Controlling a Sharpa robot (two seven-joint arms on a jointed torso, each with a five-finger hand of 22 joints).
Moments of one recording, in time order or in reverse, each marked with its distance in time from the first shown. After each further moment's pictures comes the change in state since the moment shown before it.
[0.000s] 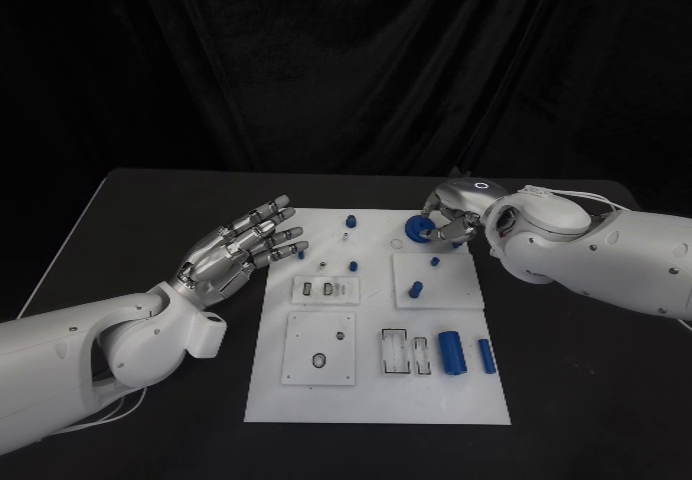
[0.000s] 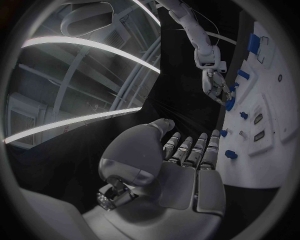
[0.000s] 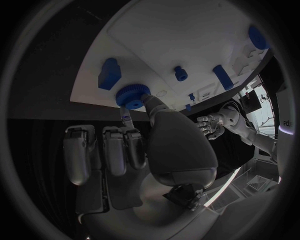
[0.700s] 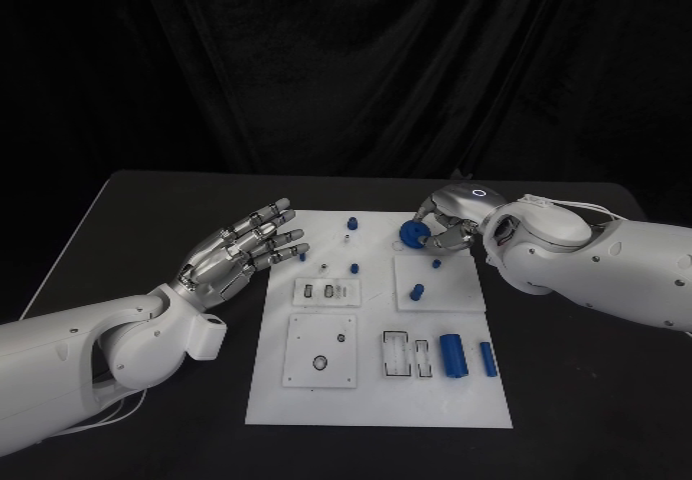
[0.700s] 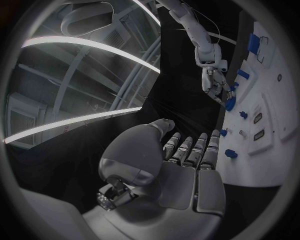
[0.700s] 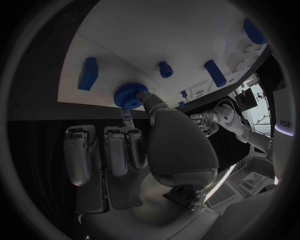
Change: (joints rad) left arm -0.001 -0.006 0.000 0.001 0.000 0.003 0.000; left_hand -0.004 0.004 0.003 0.003 0.000 -0.004 0.004 0.000 0.000 0.000 0.000 0.000 0.001 0.000 0.000 0.000 0.000 0.000 0.000 0.000 0.000 0.000; right arm -0.005 -0.013 -0.003 0.056 0.000 -0.046 0.010; right_hand -0.030 0.009 0.021 -0.039 0.139 -0.017 -0.016 0.006 -0.119 0.000 -0.025 0.000 0.000 0.003 -0.025 0.000 0.000 0.000 0.000 -0.025 0.000 0.000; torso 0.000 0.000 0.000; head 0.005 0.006
